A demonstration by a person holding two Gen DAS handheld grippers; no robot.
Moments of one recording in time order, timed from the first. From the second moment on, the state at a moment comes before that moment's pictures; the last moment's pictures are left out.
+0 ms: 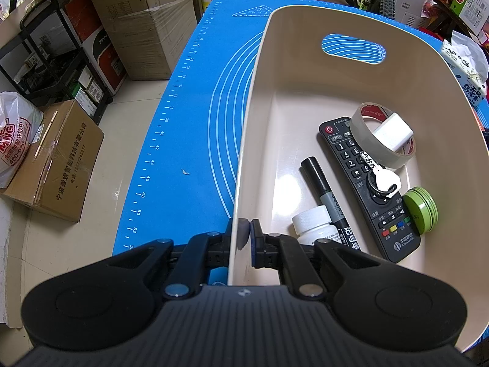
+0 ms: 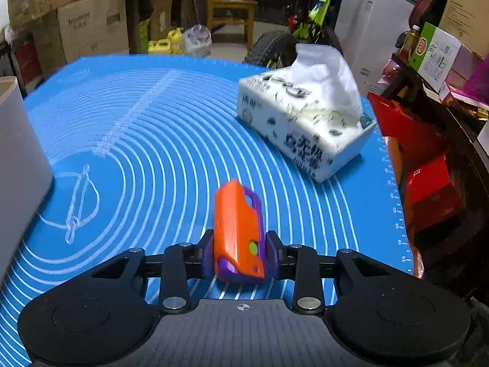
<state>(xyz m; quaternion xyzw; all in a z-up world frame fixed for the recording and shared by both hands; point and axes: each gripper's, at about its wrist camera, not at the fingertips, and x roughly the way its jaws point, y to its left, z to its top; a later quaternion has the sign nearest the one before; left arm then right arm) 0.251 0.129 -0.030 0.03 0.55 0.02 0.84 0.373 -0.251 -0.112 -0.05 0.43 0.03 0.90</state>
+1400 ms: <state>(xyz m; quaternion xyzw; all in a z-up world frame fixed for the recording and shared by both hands) 0.251 0.130 -0.030 0.03 0.55 0.02 0.84 0.304 -0.084 0.018 -0.06 0.30 0.23 0.92</state>
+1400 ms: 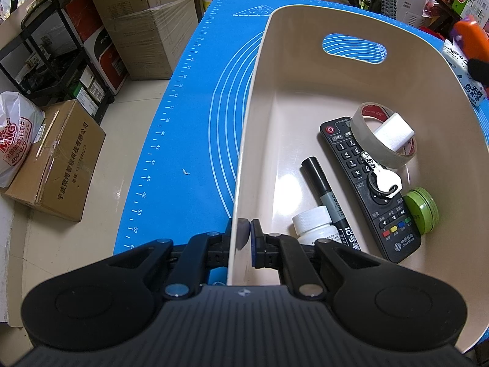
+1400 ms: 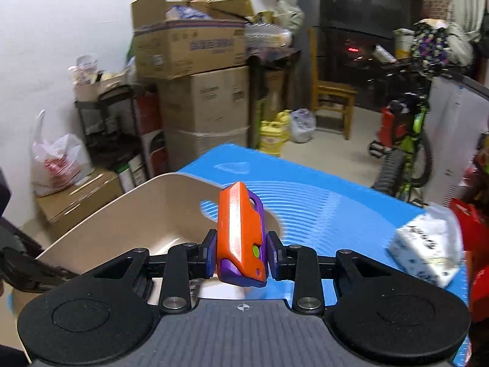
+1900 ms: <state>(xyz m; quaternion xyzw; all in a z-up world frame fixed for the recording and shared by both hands) 0.252 0.130 -0.030 0.03 0.55 0.02 0.84 0.296 -0.010 -0.036 -0.13 0.40 0.26 0.87</state>
